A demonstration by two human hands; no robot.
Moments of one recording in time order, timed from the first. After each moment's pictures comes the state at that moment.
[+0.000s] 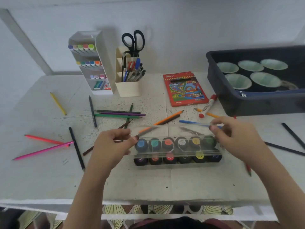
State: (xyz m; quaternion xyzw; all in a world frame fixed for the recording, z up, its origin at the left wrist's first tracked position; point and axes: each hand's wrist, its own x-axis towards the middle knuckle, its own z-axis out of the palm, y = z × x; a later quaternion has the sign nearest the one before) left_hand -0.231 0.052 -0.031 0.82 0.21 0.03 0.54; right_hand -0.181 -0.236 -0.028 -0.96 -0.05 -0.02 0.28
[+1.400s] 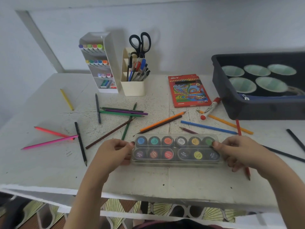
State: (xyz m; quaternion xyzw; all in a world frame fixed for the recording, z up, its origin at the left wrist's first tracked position) left_hand -0.250 0.048 -0.045 0.78 0.28 -0.05 0.55; right_hand -0.188 -0.260 -0.032 -0.87 0.07 0.23 0.42
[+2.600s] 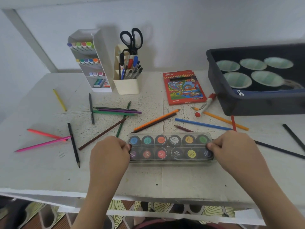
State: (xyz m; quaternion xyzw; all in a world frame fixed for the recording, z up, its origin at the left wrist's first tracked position) left_hand -0.252 0.013 -0.029 0.95 0.22 0.07 0.20; right_hand -0.203 -0.231 -0.016 -0.98 0.04 0.11 0.16
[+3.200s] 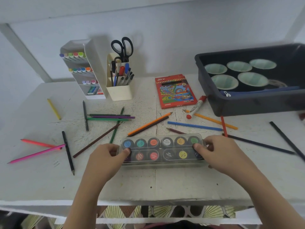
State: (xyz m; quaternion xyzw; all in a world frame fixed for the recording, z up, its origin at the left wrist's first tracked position) left_hand -0.250 0.022 -0.037 0.90 0.24 -0.01 0.37; right_hand -0.203 -0.244 -0.039 -0.95 -0.01 0.13 0.27
